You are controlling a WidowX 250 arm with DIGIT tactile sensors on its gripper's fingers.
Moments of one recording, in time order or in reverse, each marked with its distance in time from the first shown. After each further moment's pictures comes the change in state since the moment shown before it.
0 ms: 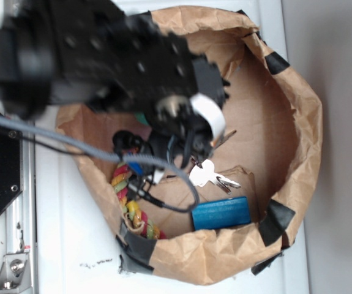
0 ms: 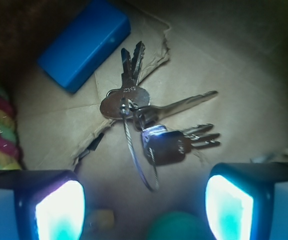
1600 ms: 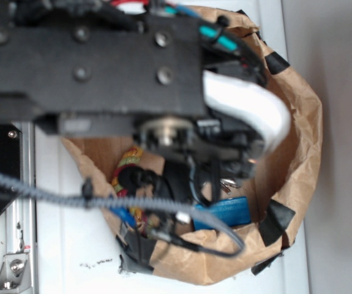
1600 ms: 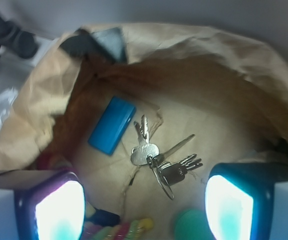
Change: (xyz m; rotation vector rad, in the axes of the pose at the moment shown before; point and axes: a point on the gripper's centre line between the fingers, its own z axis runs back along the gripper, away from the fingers) arm 0.023 -0.007 0.085 0.024 -0.127 0.194
